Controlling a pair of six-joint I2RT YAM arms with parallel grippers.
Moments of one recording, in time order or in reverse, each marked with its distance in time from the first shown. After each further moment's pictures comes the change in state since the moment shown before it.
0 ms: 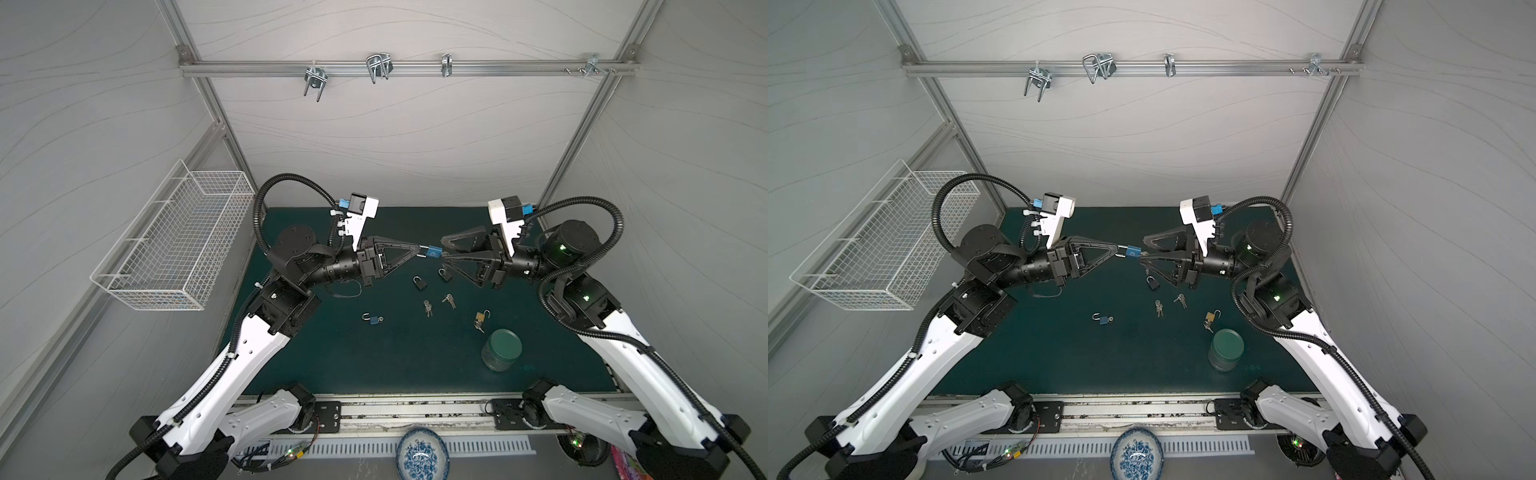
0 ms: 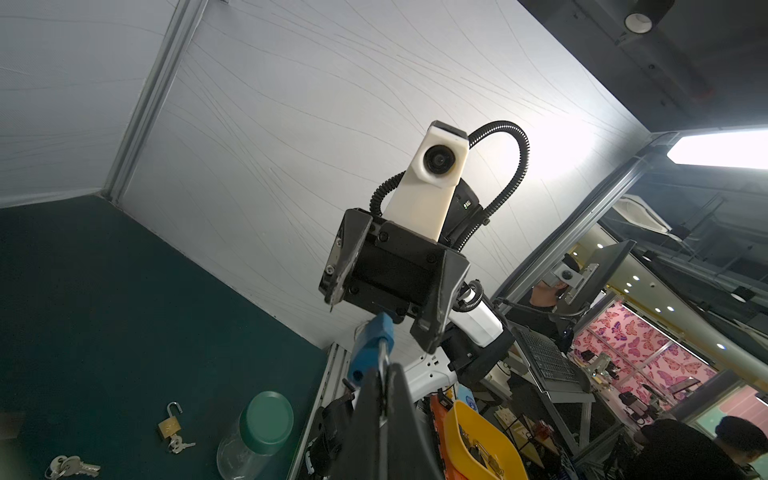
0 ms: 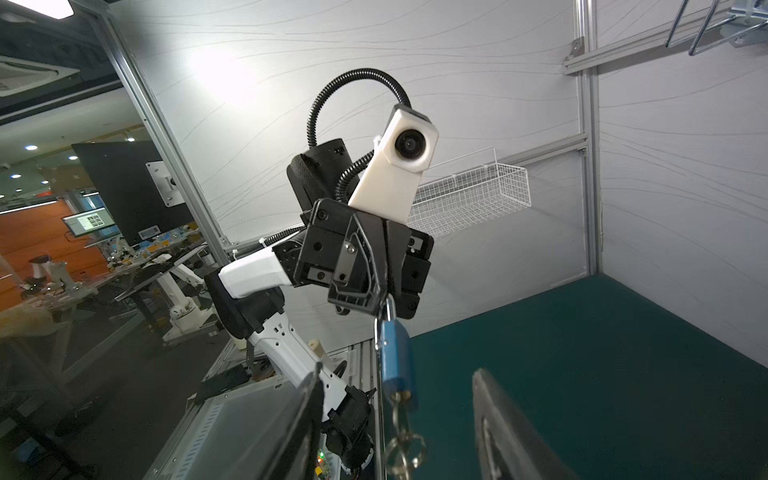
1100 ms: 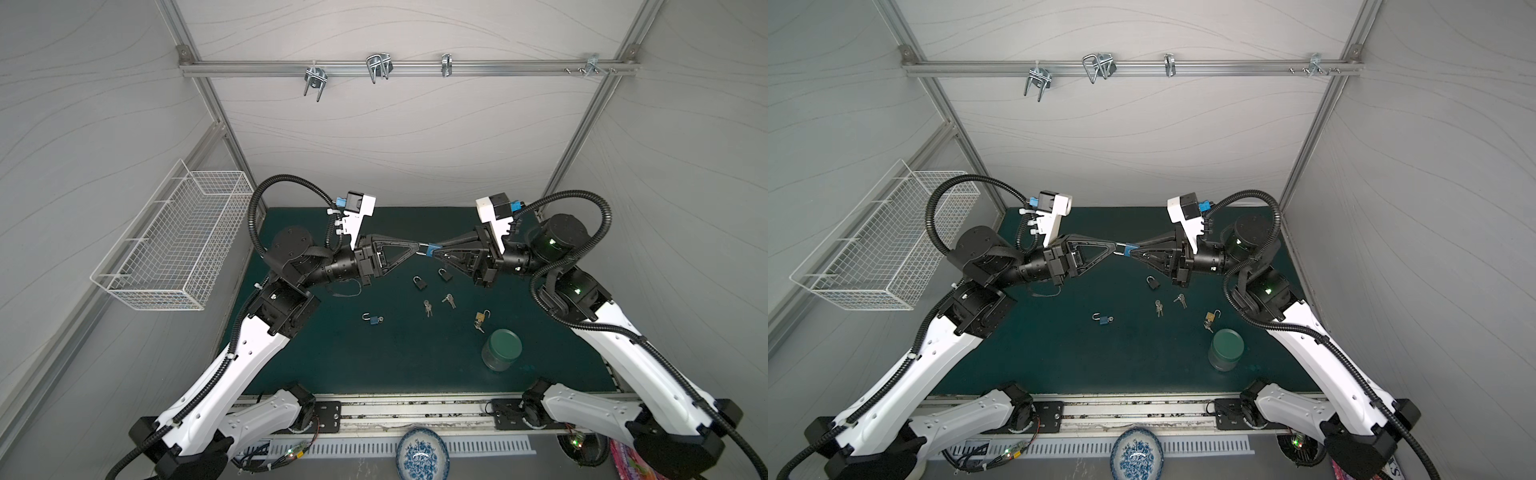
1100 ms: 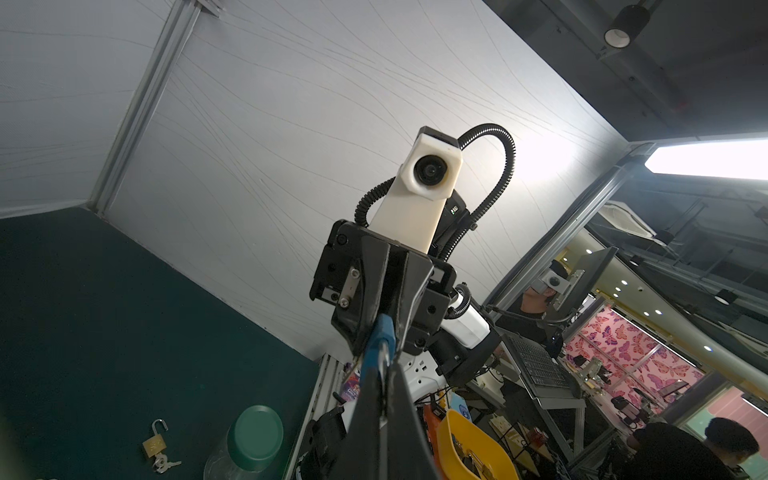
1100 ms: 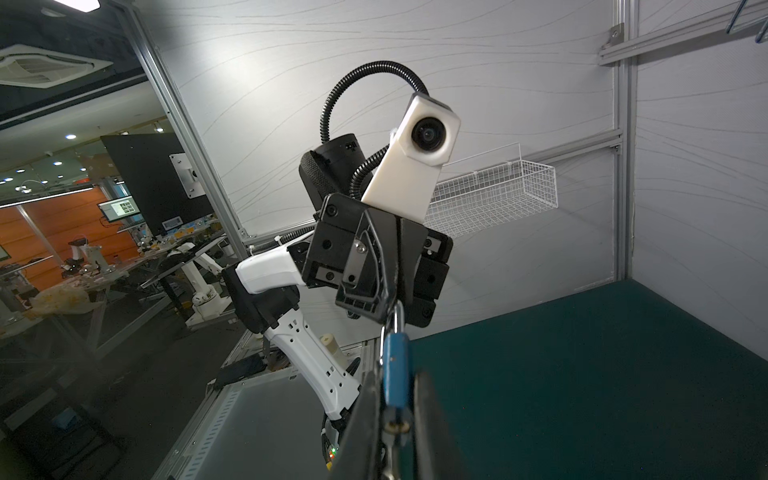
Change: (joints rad) left arm 0.000 -0.004 0.000 0.033 -0.002 -0.009; right arm 0.053 0.050 0.054 -0.048 -0.005 0.004
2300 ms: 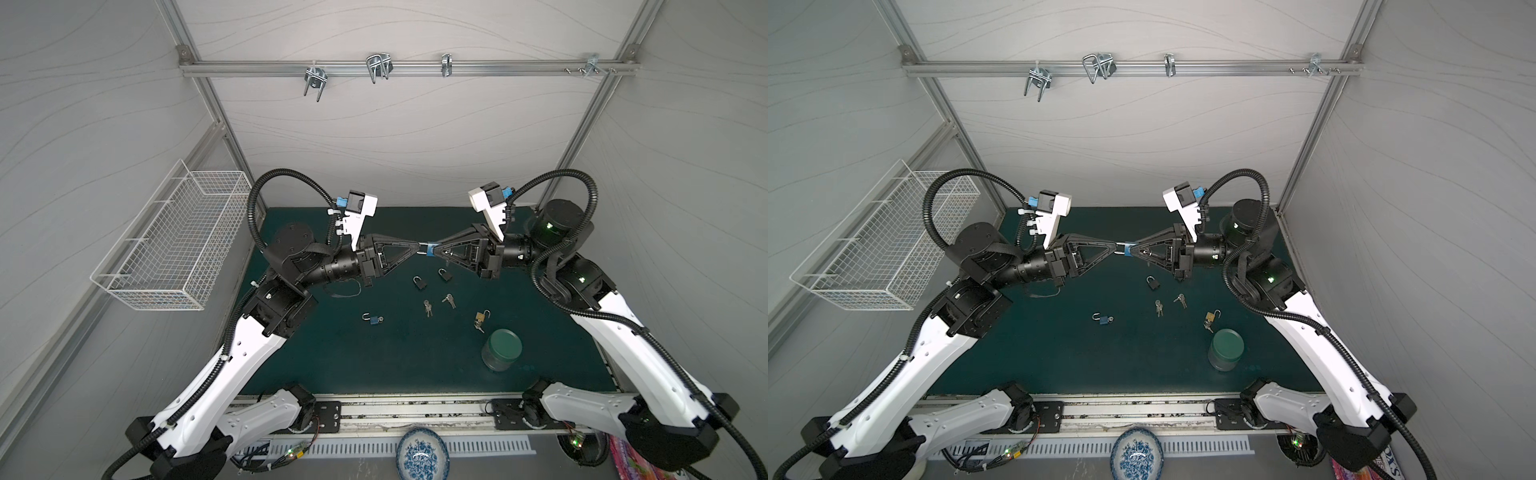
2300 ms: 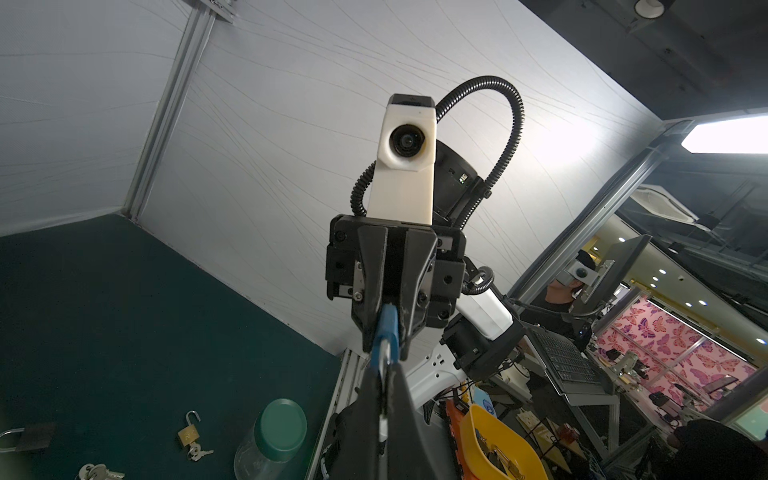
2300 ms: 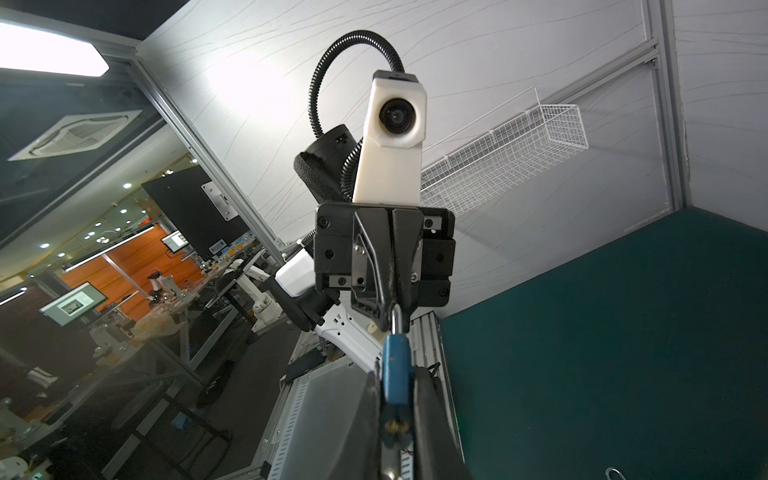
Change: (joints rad) left arm -0.035 0.006 0.053 -0.104 -0.039 0.103; right arm -0.029 0.061 0.112 -0.115 -0.099 0.175
